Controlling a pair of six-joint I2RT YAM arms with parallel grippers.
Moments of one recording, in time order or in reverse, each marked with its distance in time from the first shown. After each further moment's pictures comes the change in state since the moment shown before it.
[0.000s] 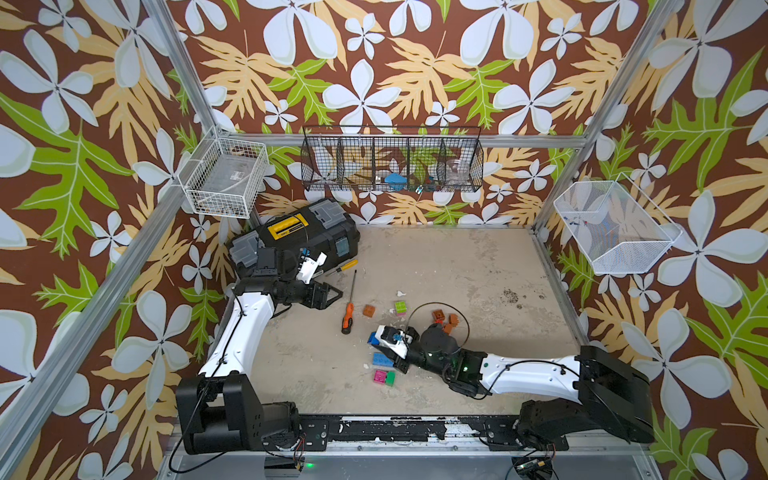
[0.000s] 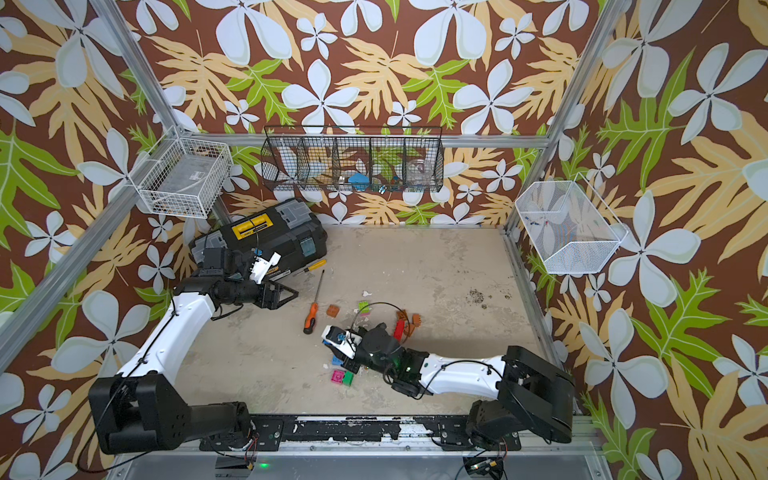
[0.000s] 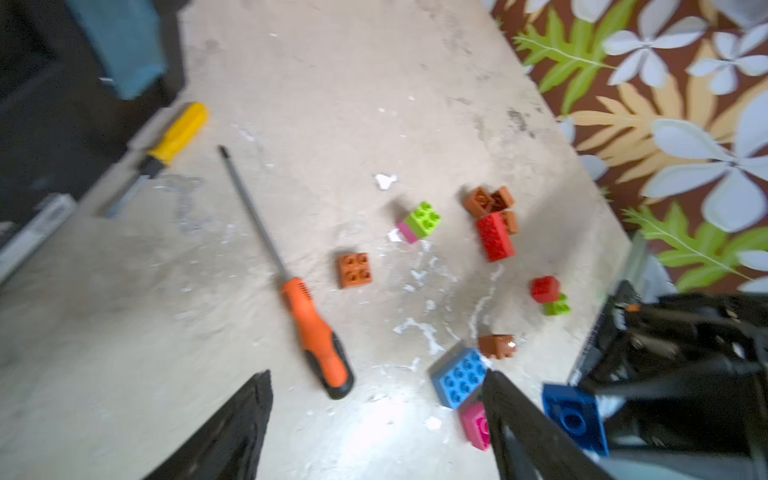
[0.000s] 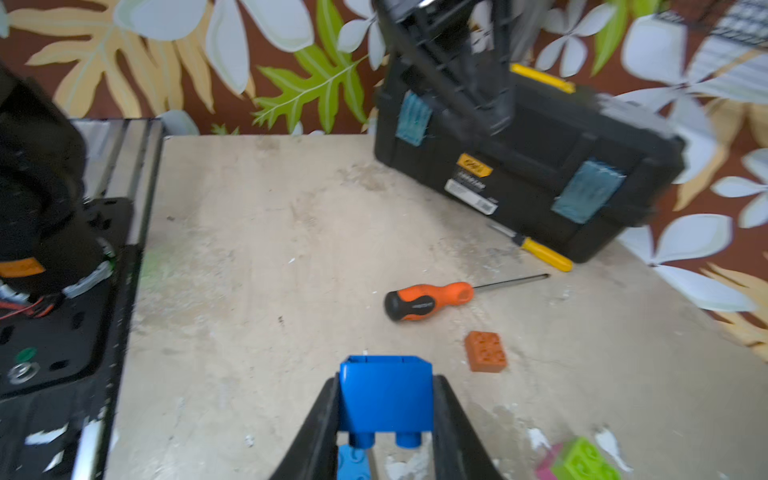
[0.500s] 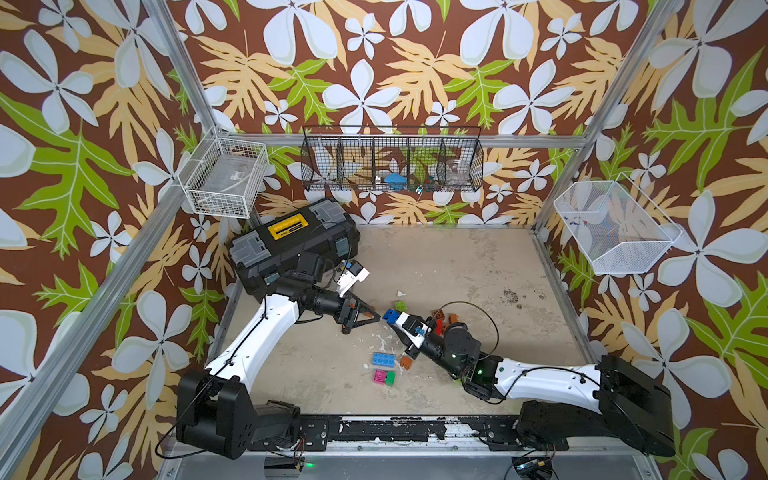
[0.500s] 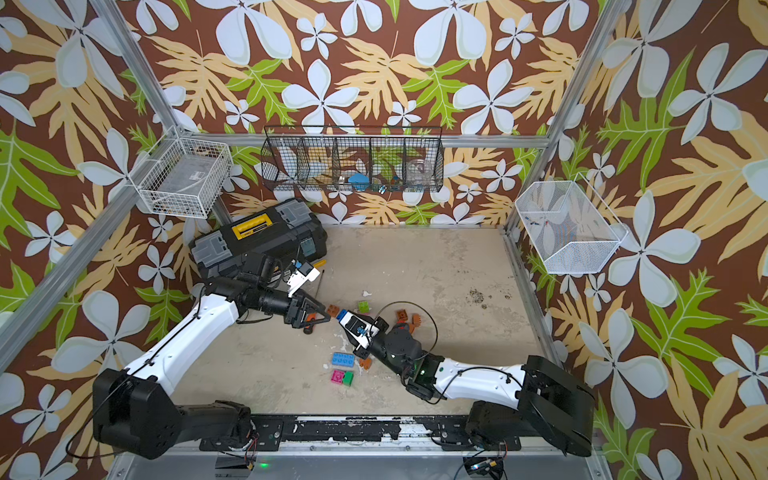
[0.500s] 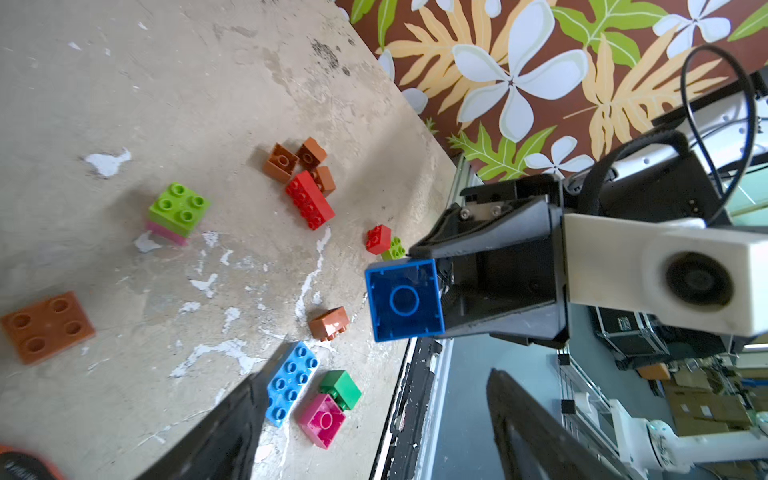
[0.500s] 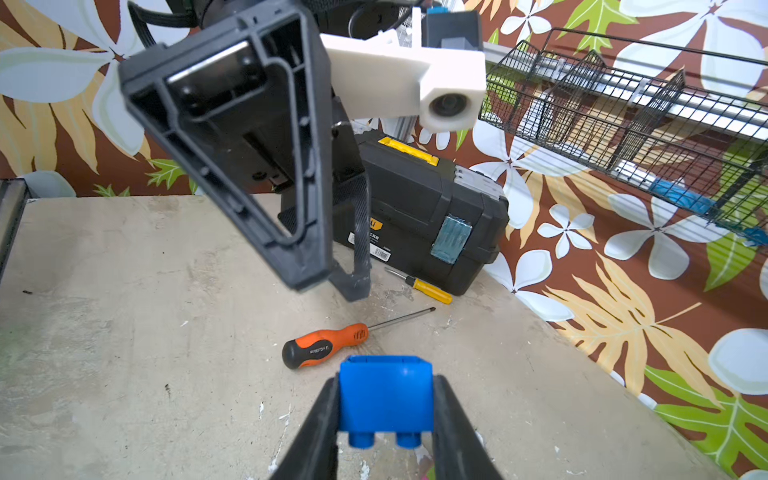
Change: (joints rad) left arm -0.286 0.010 -0.009 -0.042 0.214 -0.057; right arm -0.024 -0.084 -0.080 0.192 0.137 -0.083
